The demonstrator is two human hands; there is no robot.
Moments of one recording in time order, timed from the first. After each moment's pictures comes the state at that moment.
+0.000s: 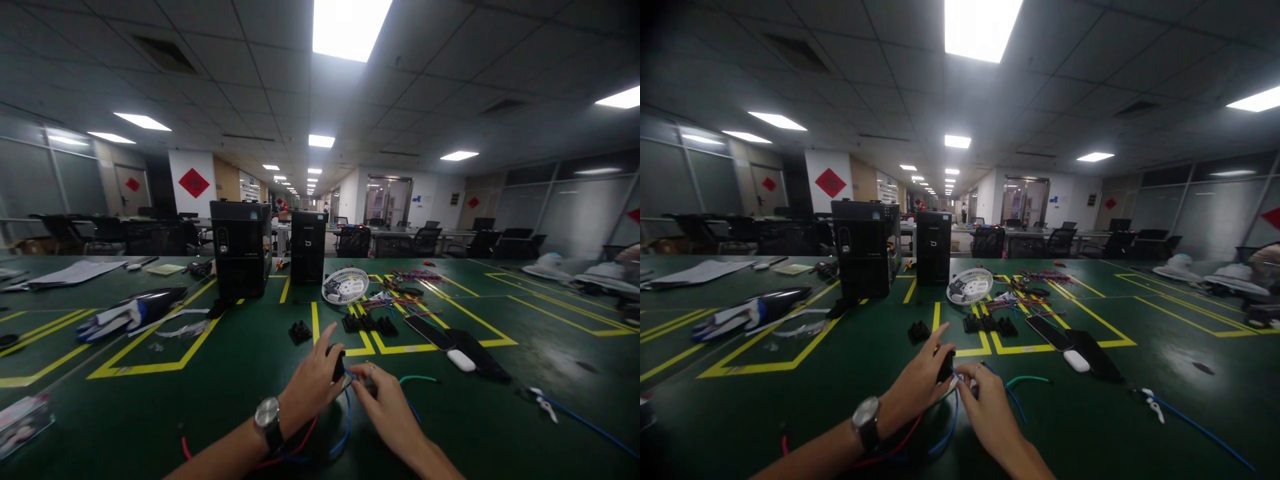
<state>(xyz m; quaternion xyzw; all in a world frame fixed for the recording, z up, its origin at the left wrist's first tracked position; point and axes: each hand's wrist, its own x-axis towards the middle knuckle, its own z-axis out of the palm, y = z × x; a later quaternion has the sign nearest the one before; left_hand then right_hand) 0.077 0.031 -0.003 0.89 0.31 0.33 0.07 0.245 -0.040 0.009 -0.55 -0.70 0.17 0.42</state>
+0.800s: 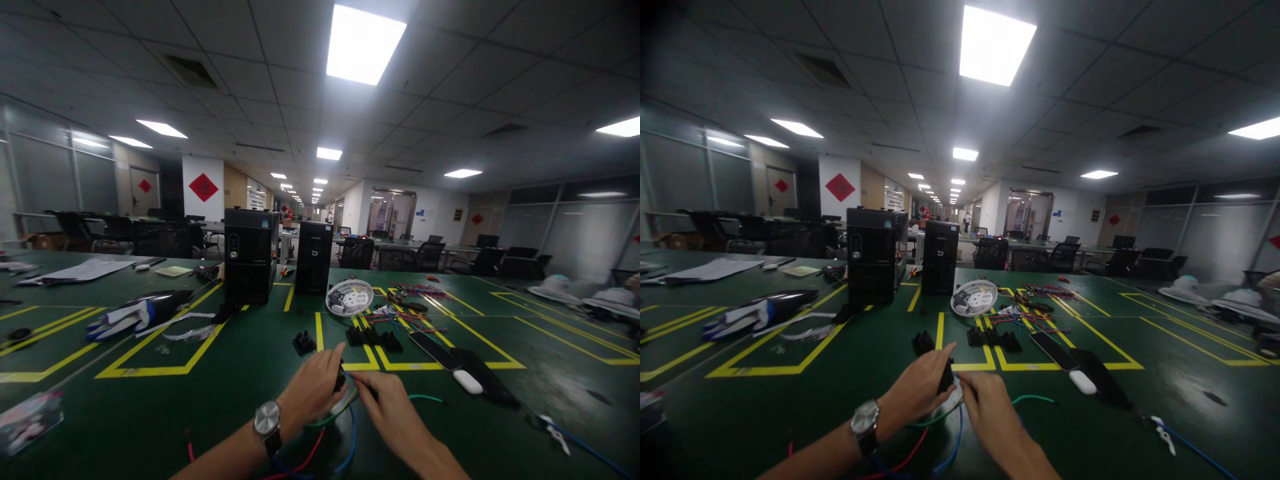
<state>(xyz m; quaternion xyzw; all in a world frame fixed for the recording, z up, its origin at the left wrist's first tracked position) 0.069 0.034 0.016 0.91 0.33 0.26 -0.01 0.237 -0.034 0.047 -0.51 -0.77 0.11 0.36</state>
